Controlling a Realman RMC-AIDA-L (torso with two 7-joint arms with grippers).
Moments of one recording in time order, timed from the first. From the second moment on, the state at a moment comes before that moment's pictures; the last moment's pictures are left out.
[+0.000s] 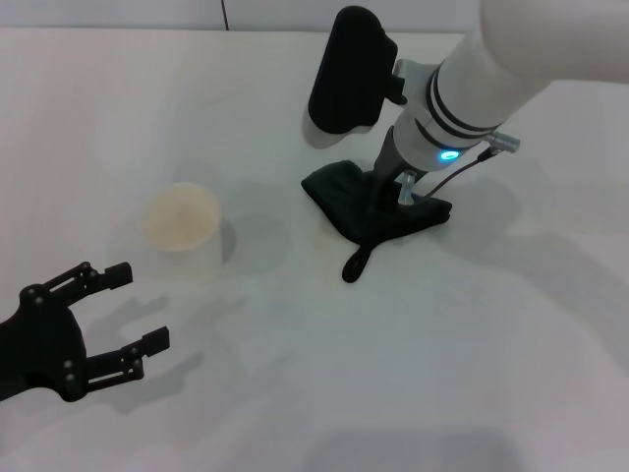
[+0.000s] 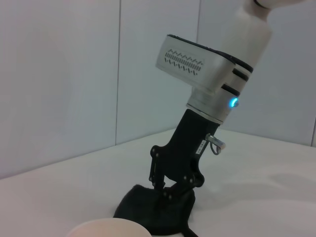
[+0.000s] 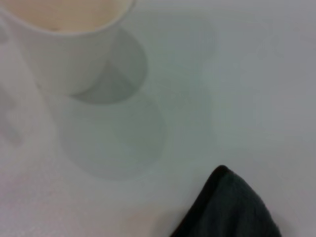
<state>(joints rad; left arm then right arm) -0.16 -2.08 0.69 0.74 1.84 1.73 -1.05 1.06 2.03 -1.95 -0.80 -2.42 -0.97 2.53</state>
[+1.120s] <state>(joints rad) -0.14 -2.08 0.69 0.73 1.81 1.73 -1.04 1.07 2.03 -1.96 -0.76 -2.41 -0.92 2.48</state>
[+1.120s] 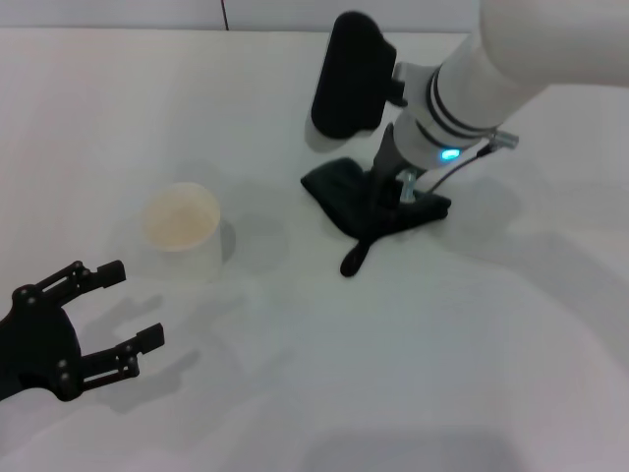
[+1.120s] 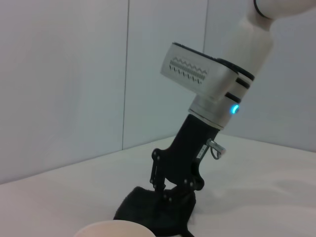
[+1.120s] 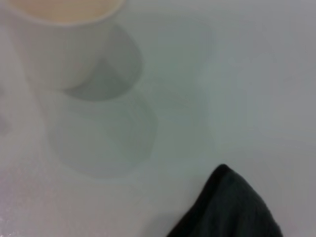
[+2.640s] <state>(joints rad) -0.15 -2.08 0.69 0.71 1.79 1.73 -1.04 1.02 2.03 -2.03 -0.90 -2.40 -1.03 2.45</state>
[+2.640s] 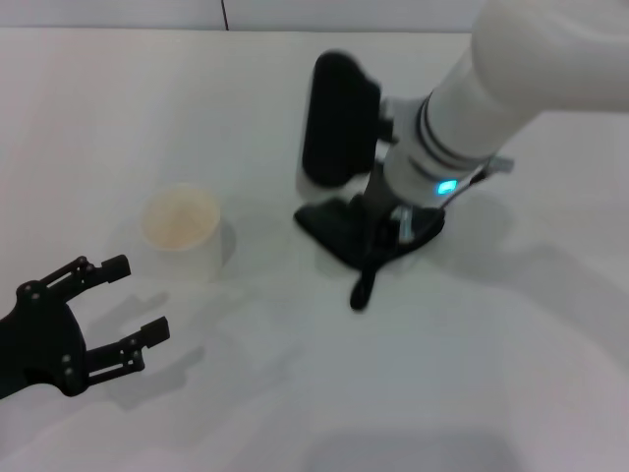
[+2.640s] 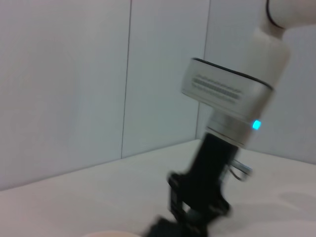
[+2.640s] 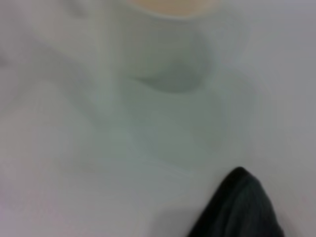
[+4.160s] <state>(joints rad) -0.18 -2.07 0.67 0.68 1.79 1.70 -1.04 0.73 2.01 -1.68 -1.14 -2.46 -1.26 2.19</state>
